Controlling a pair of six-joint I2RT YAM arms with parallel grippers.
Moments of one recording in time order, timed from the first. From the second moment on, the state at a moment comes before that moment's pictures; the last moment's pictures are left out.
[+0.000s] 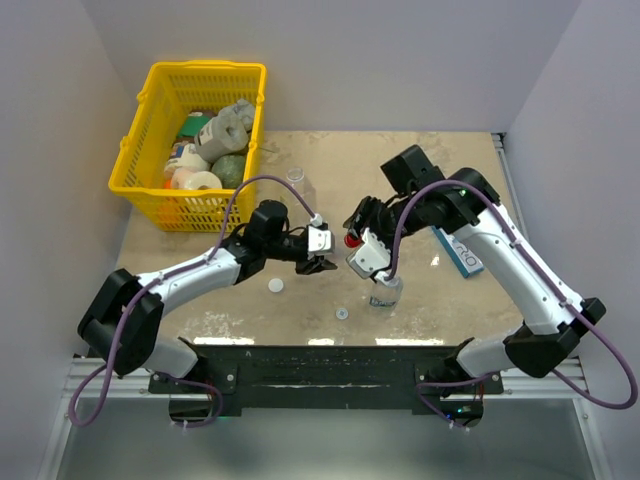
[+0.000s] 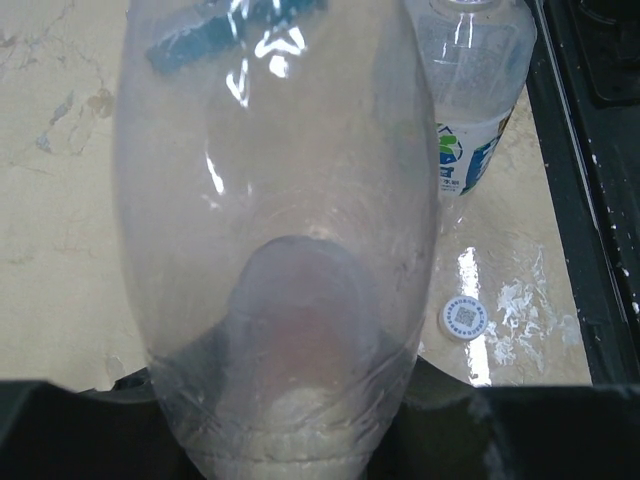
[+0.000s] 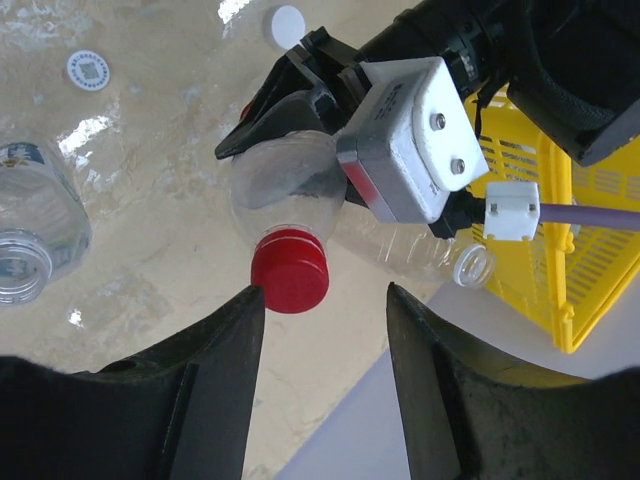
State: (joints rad) left arm -0.65 1.43 0.81 0.13 0.76 0.51; right arm 0.68 1.42 1.74 -1.36 -0.51 -1.83
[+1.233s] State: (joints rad) left arm -0.68 1.44 0.66 0.38 0.27 0.27; right arm 0.62 1.85 2.03 -1.34 -0.44 -0.91
